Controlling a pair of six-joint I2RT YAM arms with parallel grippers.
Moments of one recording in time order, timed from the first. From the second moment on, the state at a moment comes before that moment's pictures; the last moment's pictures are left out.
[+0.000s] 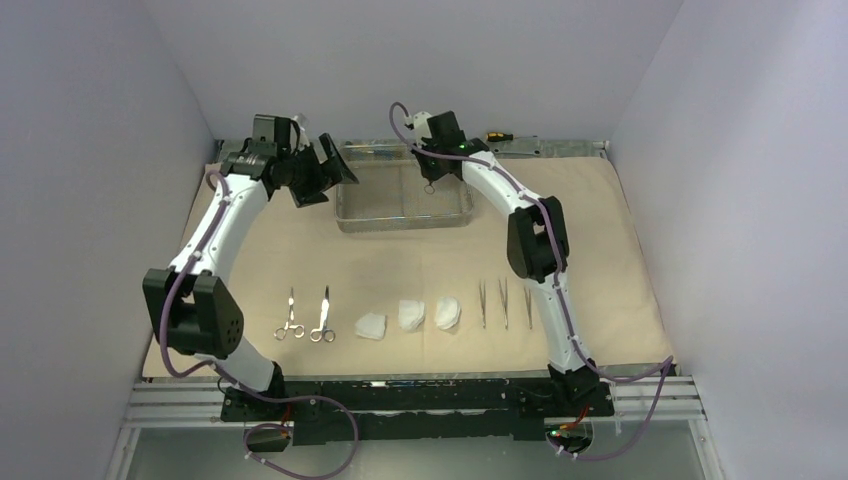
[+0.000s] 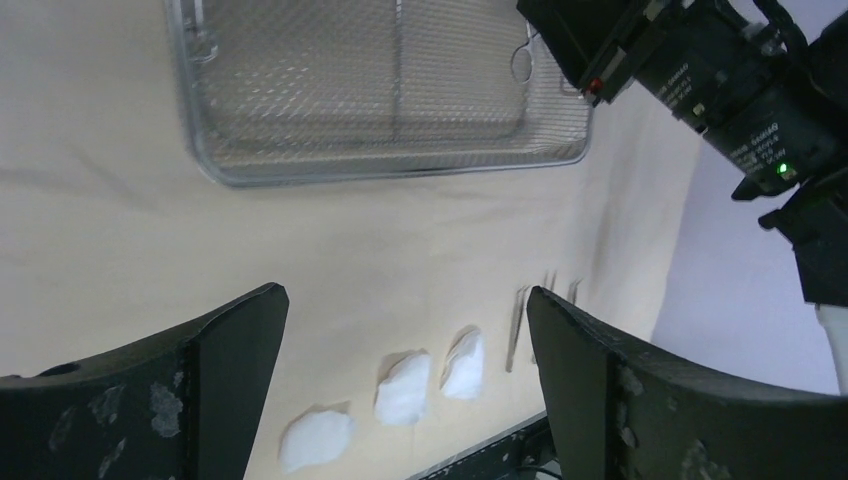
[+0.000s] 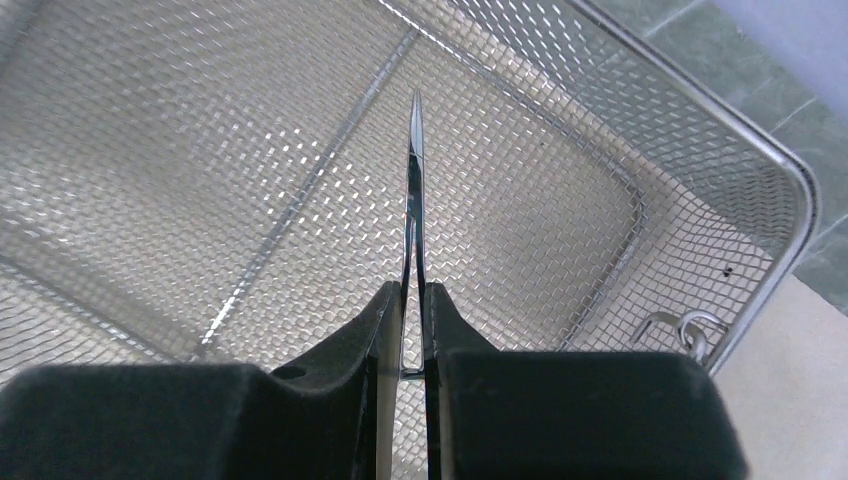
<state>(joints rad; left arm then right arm) -0.13 1.57 1.50 -0.74 0.34 -0.56 0.47 2.42 2.19 -0.53 -0.10 -0.17</state>
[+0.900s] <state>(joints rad) -0.18 1.92 1.70 -0.39 0.59 -0.80 0.58 2.09 1.98 -0.40 -0.35 0.08</state>
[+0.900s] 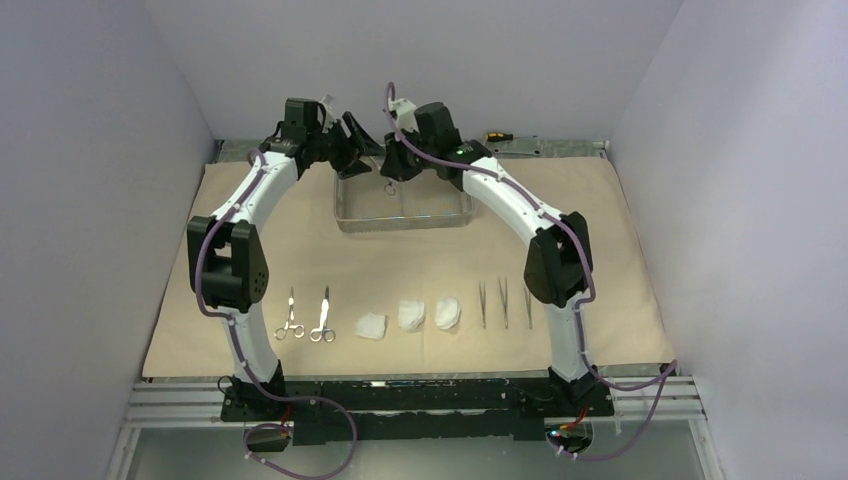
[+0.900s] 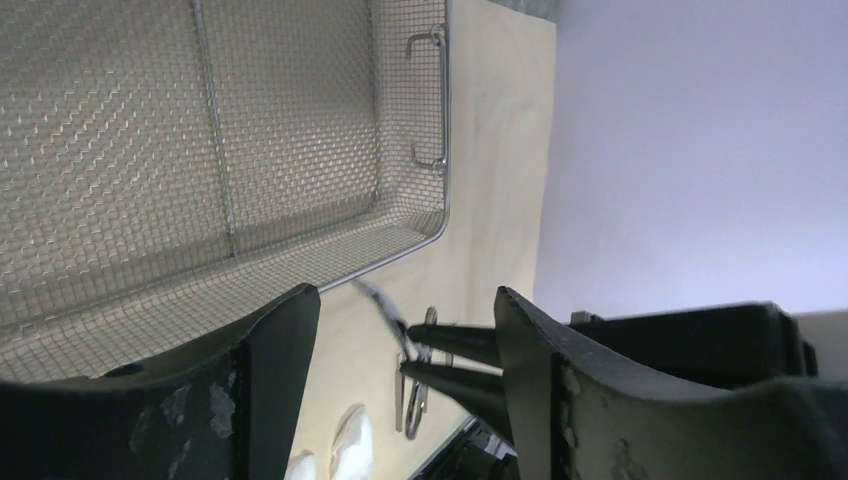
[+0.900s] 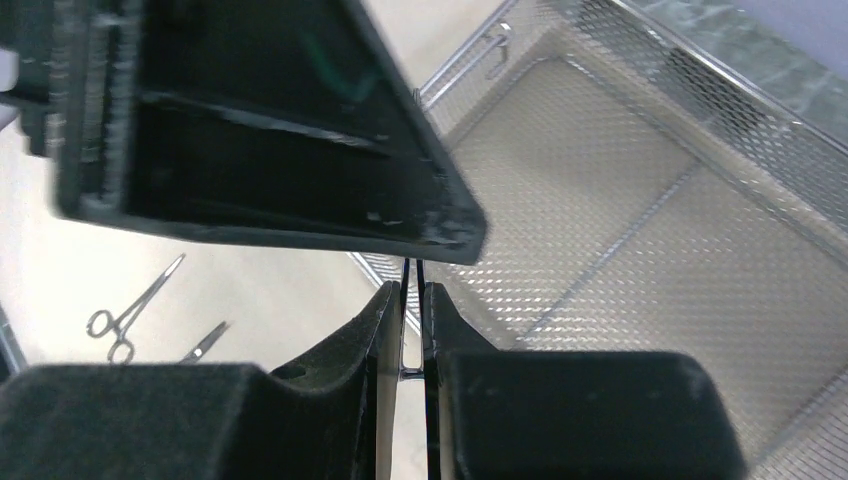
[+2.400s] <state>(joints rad) -0.13 1.44 1.51 -0.41 1.09 -0.43 0.61 1.70 1.37 0.40 -0.91 0.77</state>
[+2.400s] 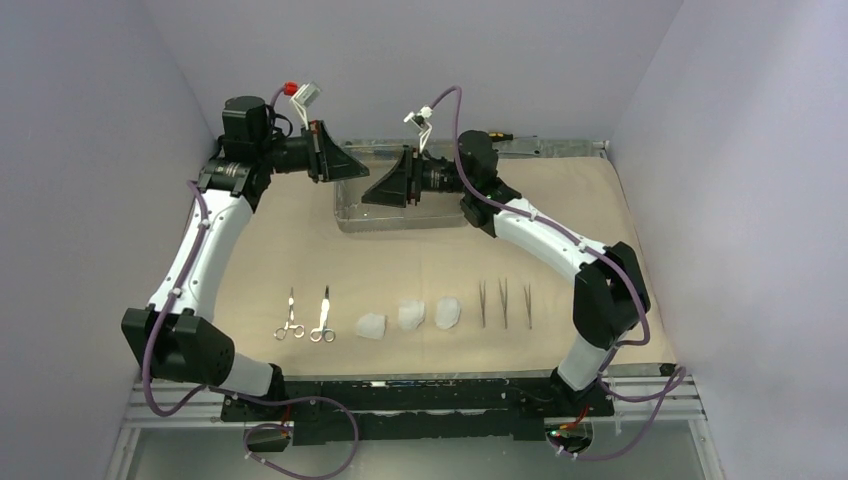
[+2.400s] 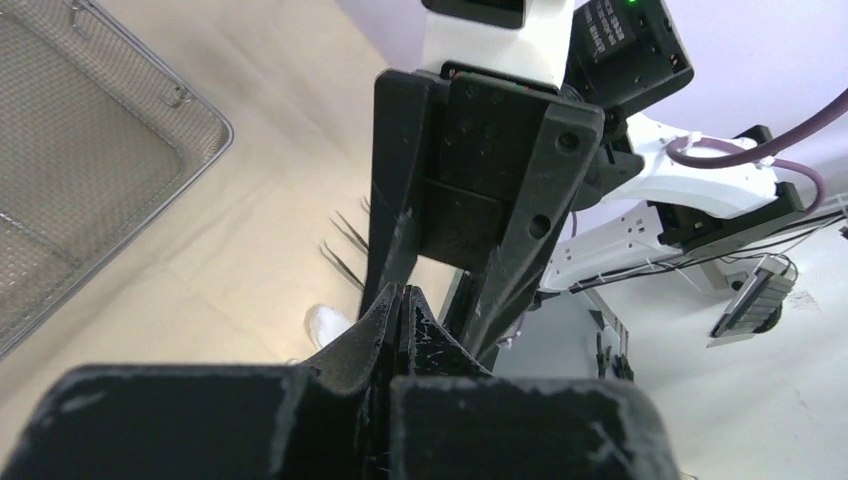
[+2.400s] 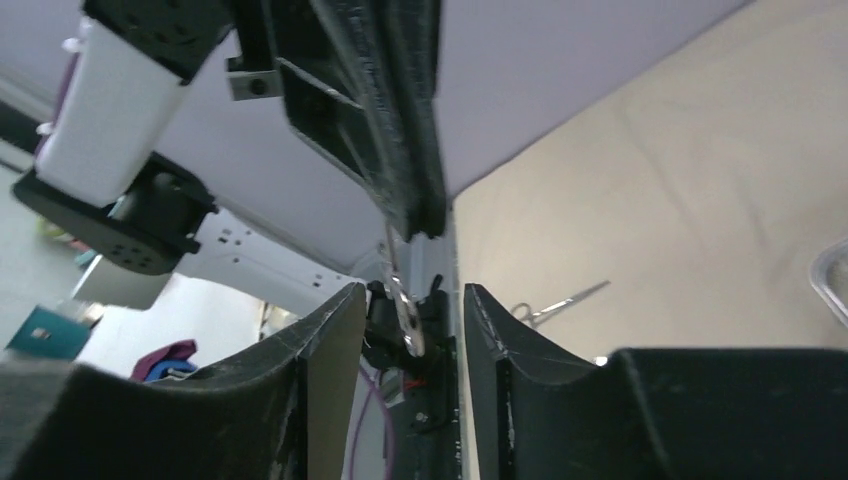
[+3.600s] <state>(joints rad) -0.13 0.89 1.57 -1.18 -0.25 -0.59 1.01 1.94 1.51 0.26 -0.32 0.88</state>
